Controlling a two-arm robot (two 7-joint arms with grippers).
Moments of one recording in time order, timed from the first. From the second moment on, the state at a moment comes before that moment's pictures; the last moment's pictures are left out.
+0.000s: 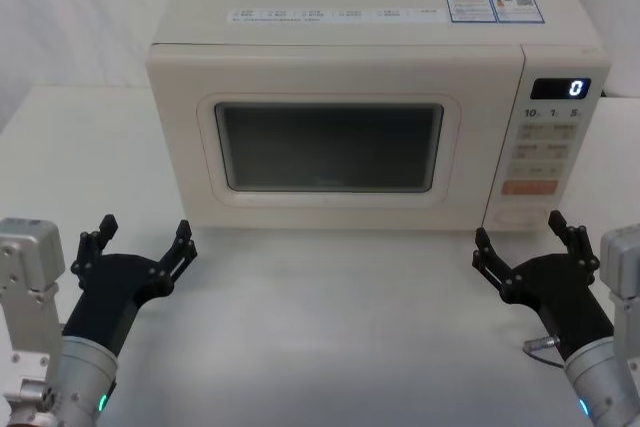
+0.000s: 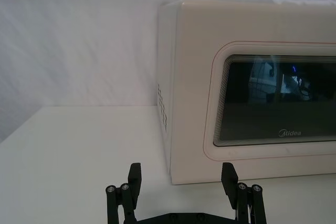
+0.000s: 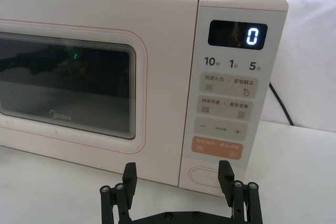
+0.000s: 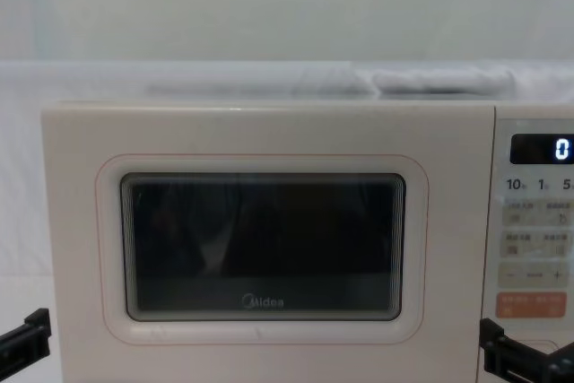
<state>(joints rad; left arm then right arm) 0.27 0.24 0.04 -1.85 -0.25 -0.02 -0.02 -0.17 0.19 -0.26 -1.77 0.07 -0.06 -0.03</state>
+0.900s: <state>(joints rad) 0.27 0.24 0.04 -1.85 -0.25 -0.02 -0.02 -0.17 0.19 -0.26 -1.77 0.07 -0.06 -0.03</state>
